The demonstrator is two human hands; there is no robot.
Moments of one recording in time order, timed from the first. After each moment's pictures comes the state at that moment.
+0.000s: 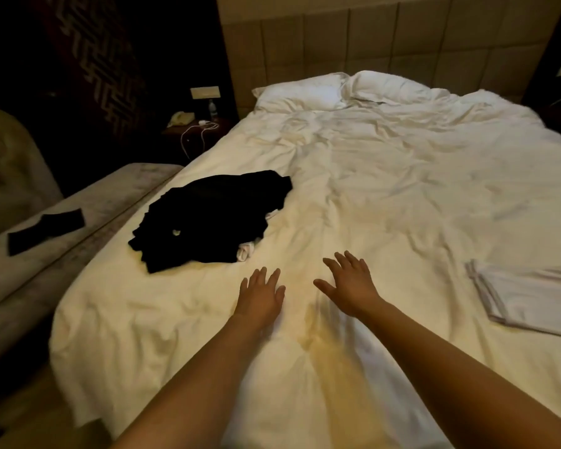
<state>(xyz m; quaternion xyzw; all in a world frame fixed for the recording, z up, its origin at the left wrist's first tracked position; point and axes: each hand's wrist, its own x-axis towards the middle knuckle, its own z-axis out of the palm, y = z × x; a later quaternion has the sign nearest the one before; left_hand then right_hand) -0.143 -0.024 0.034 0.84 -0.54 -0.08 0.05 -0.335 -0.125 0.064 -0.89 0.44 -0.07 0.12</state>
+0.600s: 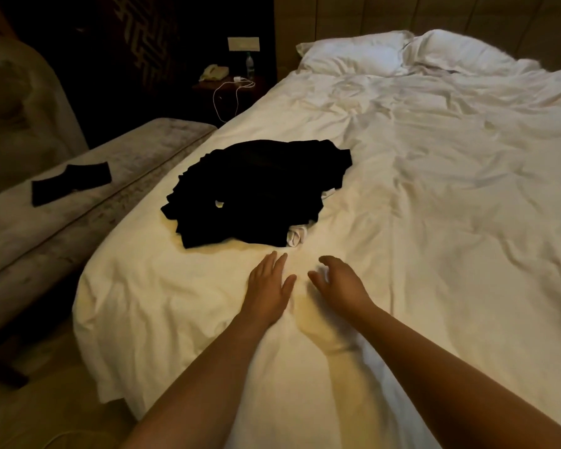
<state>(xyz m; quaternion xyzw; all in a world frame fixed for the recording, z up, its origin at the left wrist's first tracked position) -0.018 -0.011 -0.039 0.83 -0.52 -0.06 0.20 -0.173 -0.102 0.013 -0.85 0.41 -0.14 0.29</state>
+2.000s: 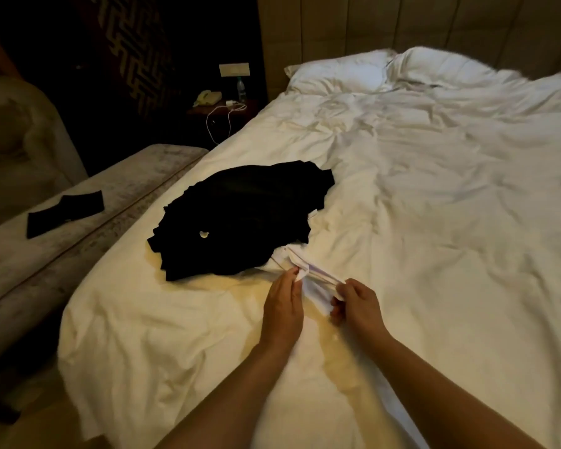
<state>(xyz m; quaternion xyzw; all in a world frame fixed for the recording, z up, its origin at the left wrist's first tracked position) -0.099 -0.051 -0.009 0.73 -0.45 -0.03 0.52 -0.228 -0.130 0.012 -0.54 0.44 -0.35 0.63</state>
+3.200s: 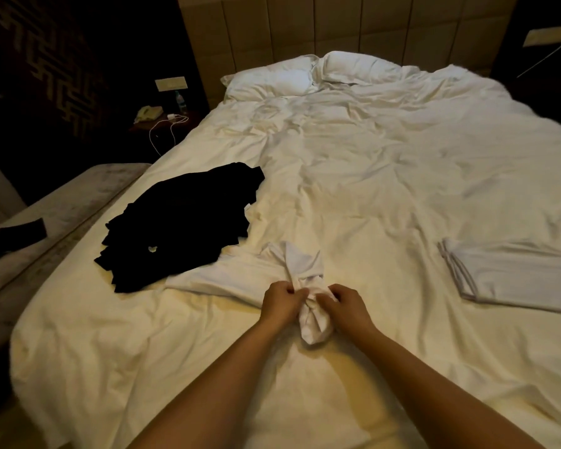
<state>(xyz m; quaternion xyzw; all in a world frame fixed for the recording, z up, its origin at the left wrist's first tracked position) -0.234 -0.067 0.021 0.78 -0.39 -0.31 0.37 -0.385 -0.105 0.014 -0.69 0.49 -0.26 0.46</state>
